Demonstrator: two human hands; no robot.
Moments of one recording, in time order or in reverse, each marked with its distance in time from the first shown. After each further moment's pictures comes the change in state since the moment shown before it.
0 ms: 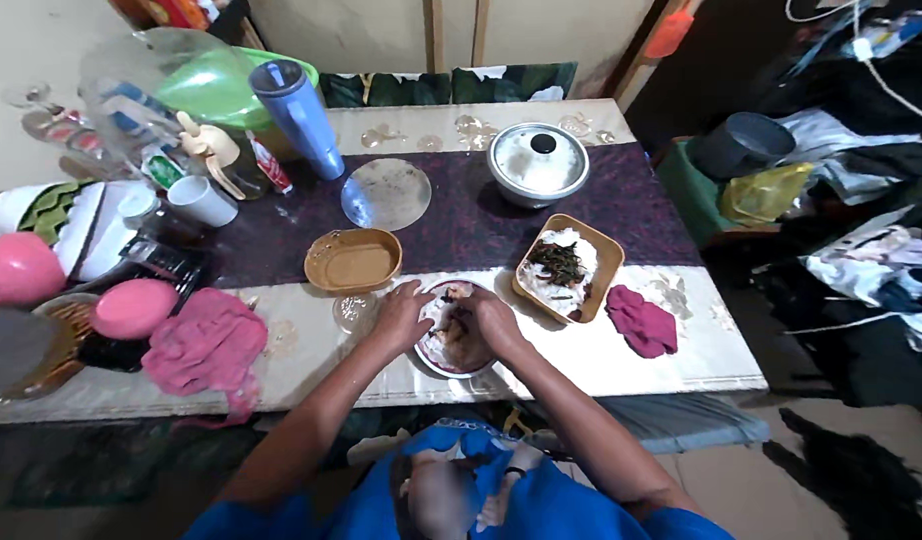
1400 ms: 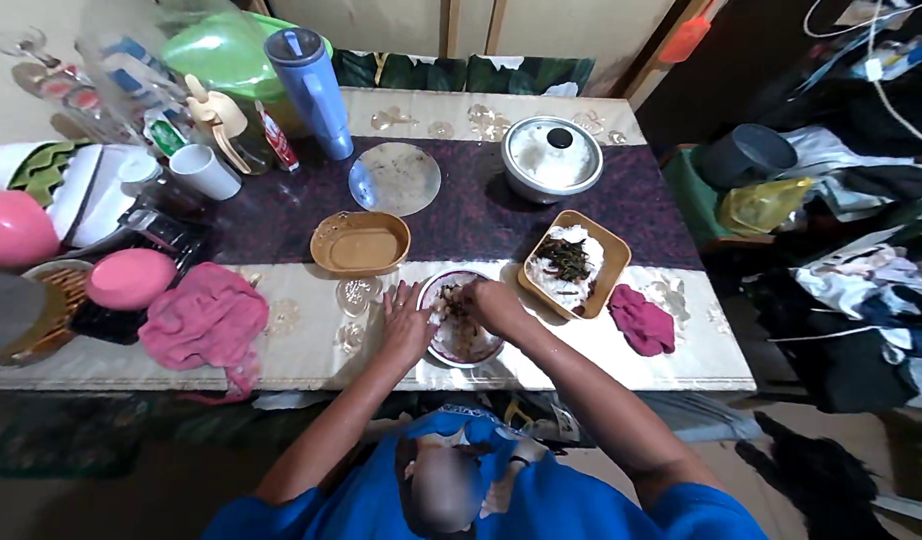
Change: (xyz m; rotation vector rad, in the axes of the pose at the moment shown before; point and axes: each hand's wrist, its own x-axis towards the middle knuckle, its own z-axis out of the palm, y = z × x) left_hand -0.019 -0.008 0.051 0.074 0.055 -0.122; right_hand 0.009 -0.019 -0.021 -0.212 -0.239 -0.030
